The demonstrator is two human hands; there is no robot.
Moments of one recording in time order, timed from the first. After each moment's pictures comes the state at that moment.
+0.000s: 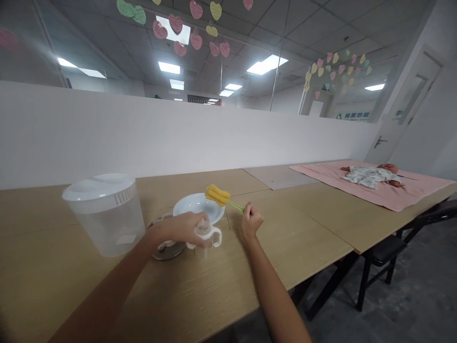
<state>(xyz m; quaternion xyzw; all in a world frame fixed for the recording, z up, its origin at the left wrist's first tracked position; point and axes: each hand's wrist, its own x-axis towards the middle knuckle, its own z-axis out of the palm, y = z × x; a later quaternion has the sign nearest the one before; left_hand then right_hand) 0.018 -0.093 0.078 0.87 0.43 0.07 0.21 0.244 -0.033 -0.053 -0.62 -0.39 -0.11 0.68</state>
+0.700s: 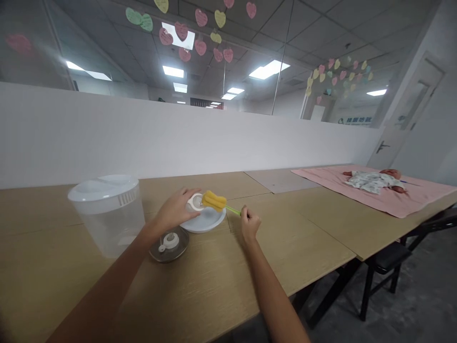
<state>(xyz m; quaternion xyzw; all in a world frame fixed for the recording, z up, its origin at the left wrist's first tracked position) 0.000 -0.056 0.072 0.85 0.45 0.26 -0.04 0.238 -0.035 -0.051 -0.59 -0.44 -0.01 0.67</state>
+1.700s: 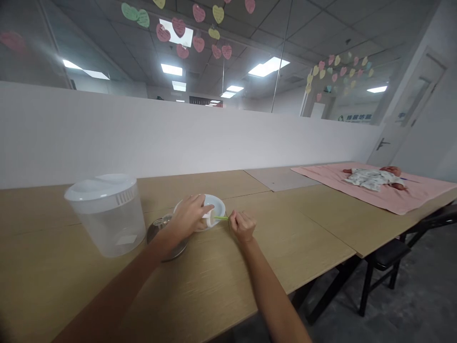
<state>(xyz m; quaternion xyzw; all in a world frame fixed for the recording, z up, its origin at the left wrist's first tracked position) 0.035 -0.074 0.066 0.89 0.36 0.11 -0.25 0.233 -0.042 -0.053 -0.45 -0.59 -0.42 0.52</state>
